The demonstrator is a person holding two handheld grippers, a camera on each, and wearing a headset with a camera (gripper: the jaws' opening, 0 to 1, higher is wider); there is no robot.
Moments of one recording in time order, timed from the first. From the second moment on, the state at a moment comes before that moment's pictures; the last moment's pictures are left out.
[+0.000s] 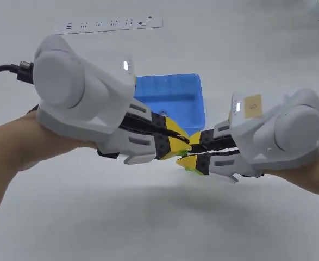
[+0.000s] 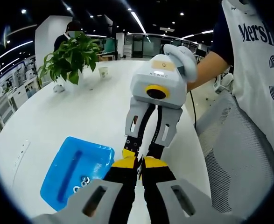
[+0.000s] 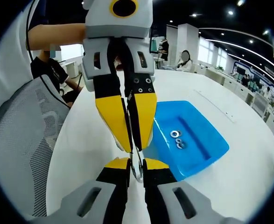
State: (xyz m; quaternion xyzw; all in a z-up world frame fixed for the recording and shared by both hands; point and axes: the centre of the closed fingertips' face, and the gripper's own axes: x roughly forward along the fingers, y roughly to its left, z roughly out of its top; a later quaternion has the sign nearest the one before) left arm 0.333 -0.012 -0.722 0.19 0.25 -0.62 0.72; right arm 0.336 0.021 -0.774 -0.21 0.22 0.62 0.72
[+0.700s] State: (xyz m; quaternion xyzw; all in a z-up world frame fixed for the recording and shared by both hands) left arm 0.332 -0.009 -0.724 0.18 0.26 -0.61 0.73; right arm 0.335 0.022 -0.775 -0.20 0.23 0.62 0.72
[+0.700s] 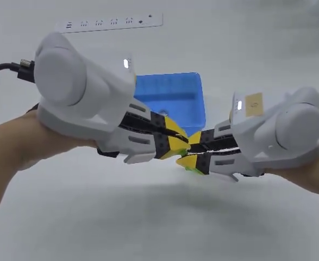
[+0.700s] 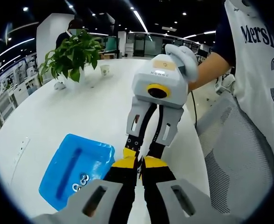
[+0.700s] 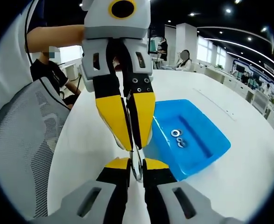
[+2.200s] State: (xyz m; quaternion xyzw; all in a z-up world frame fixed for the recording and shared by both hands) left arm 0.329 0.011 -0.661 0.21 0.21 -0.58 0.76; right arm 0.337 0.044 -0.710 -0.25 0.17 0.62 0.72
